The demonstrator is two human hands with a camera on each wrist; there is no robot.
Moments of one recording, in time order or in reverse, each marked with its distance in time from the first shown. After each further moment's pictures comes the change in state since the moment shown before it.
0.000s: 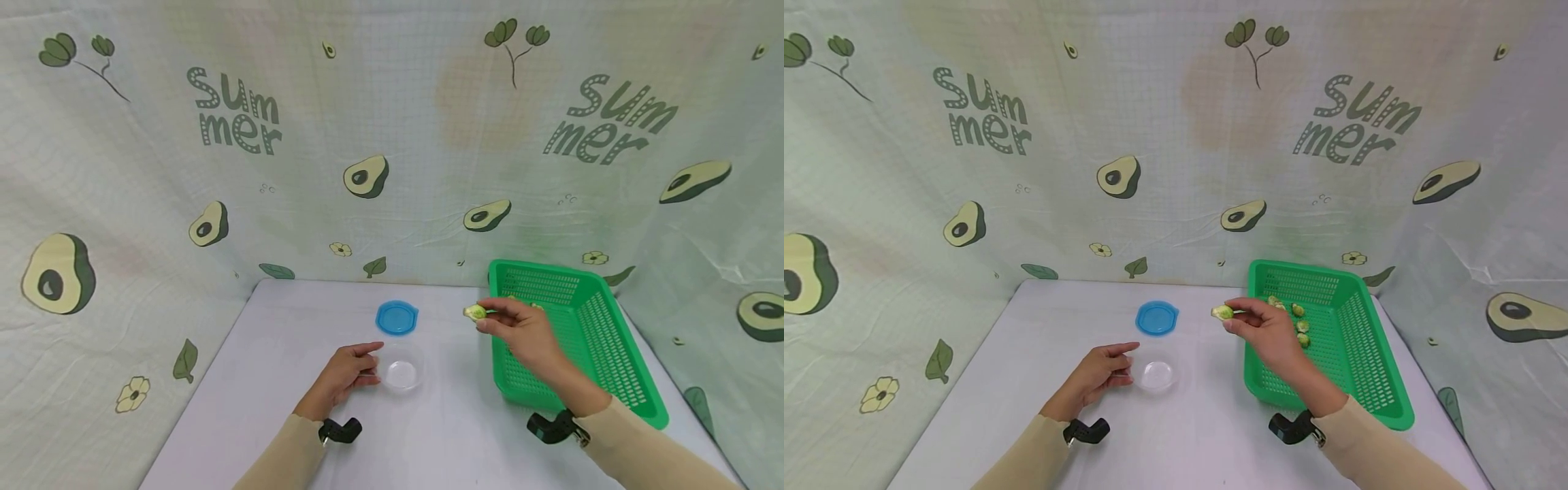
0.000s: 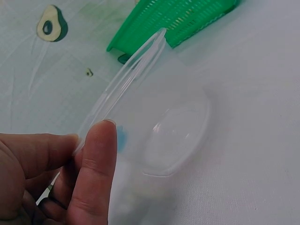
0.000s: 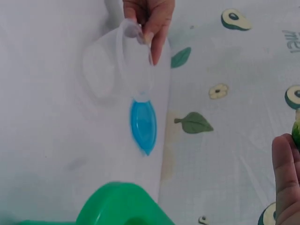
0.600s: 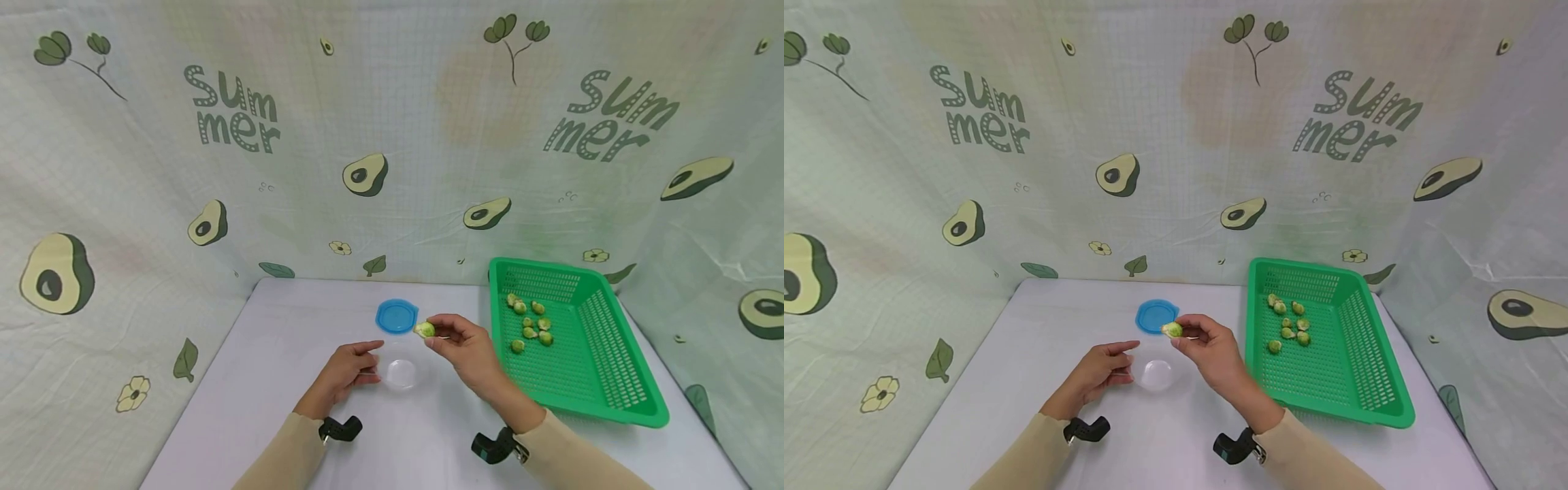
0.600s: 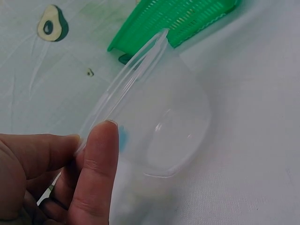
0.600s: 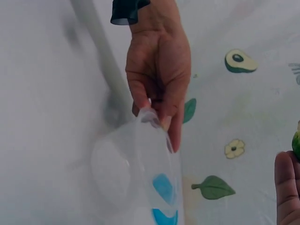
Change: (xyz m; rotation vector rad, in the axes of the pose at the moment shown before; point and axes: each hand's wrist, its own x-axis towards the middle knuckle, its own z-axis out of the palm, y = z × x) left_hand -0.001 0.003 0.001 0.004 0.011 -0.014; right_hand -0.008 0.004 0.089 0.224 -0.030 -0.006
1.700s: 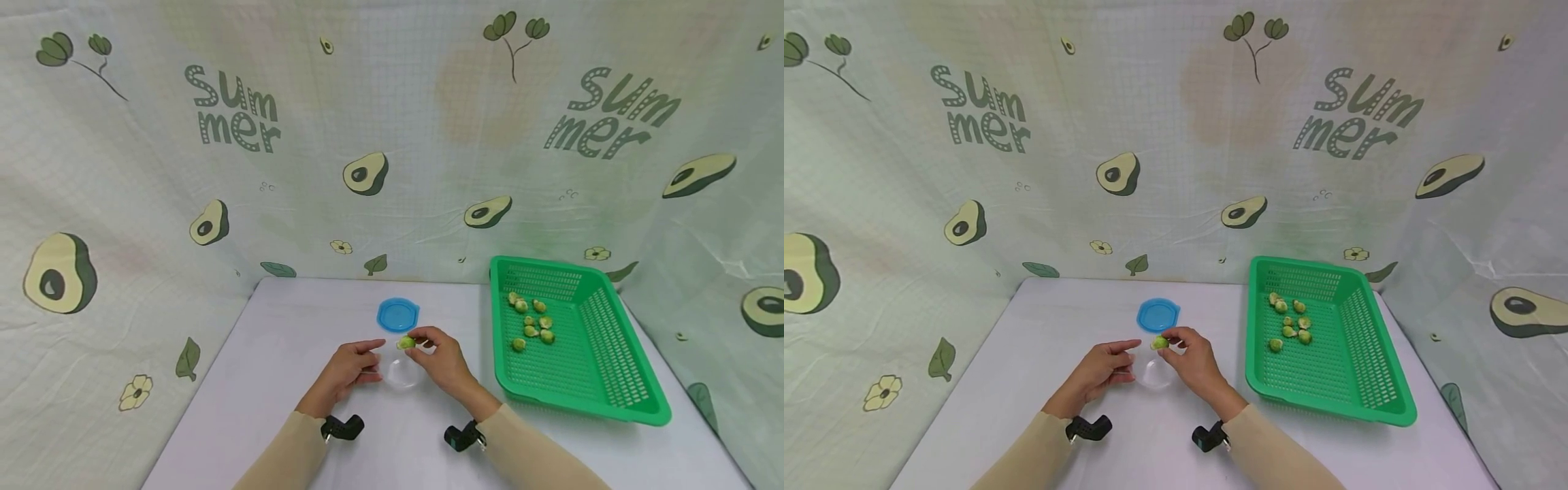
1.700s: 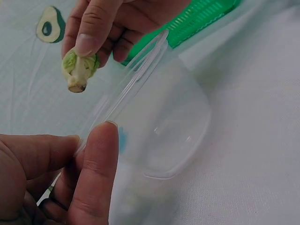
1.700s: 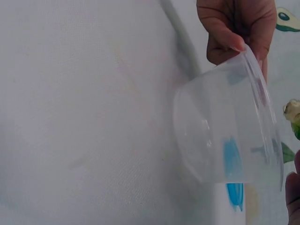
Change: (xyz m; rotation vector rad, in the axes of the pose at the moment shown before) left_hand -0.001 0.001 0.002 0.047 0.003 0.004; right_hand 0.013 0.071 0.037 -0.391 0.042 0.030
